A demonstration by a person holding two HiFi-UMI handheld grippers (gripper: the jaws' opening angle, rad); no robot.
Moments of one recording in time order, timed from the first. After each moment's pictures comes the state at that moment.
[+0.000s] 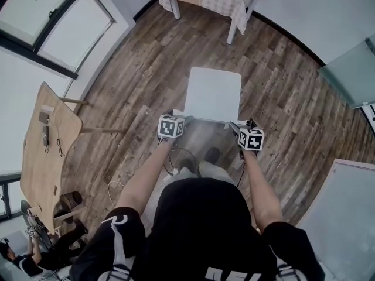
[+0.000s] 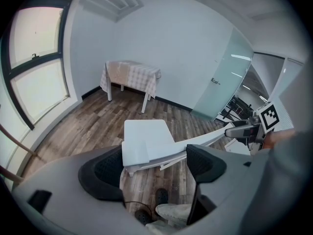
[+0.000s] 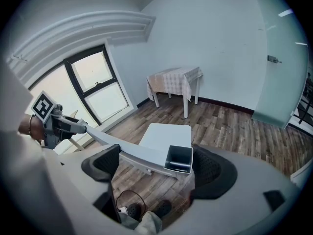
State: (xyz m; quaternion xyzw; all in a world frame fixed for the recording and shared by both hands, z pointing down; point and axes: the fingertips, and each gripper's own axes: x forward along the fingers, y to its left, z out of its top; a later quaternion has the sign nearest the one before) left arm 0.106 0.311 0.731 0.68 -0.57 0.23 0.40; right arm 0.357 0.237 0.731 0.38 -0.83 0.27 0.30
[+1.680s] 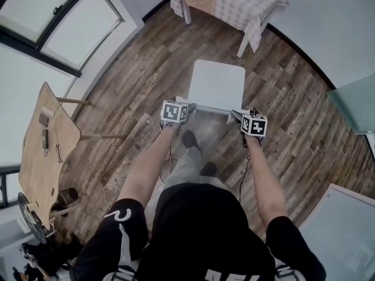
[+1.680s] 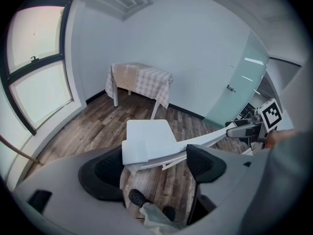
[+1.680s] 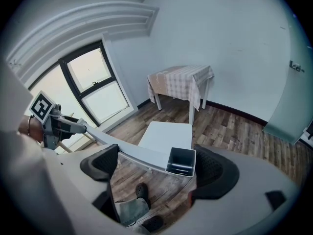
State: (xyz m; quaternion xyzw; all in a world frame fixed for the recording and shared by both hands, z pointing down) left arm 0.032 0.106 0.725 0.65 -0.61 0.22 0.40; right arm 0.274 0.013 0.733 0.34 -0.84 0.27 0.32
